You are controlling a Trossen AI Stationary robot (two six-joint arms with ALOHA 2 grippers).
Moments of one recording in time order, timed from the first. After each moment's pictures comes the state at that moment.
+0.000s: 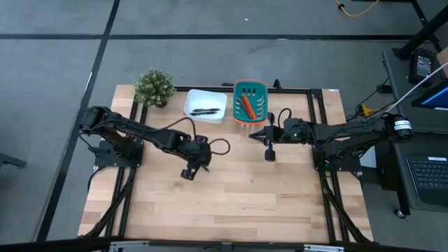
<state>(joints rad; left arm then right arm) -0.14 1.54 1.03 -0.61 -0.06 0.16 -0.05 1.12 0.53 0.25 0.08 -0.16</state>
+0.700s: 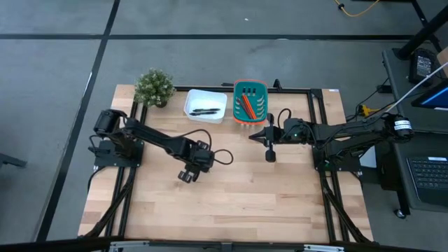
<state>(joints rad) -0.16 1.71 1.03 -0.68 -0.07 0.26 -0.04 1.12 0.53 0.26 0.05 -0.16</state>
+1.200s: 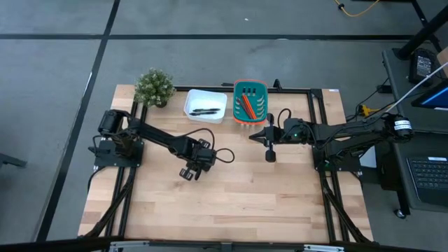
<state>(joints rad) -0.12 1.77 1.03 -0.66 -0.12 0.33 -0.04 1.12 0.53 0.25 0.05 -0.16</state>
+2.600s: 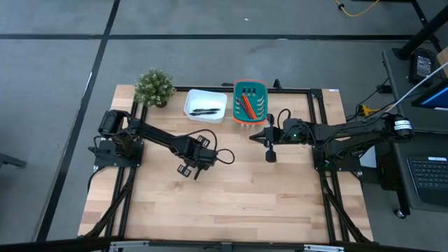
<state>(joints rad) -0.14 1.77 1.10 -0.81 -0.23 0.38 -0.04 1.12 0.53 0.23 0.05 -0.16</state>
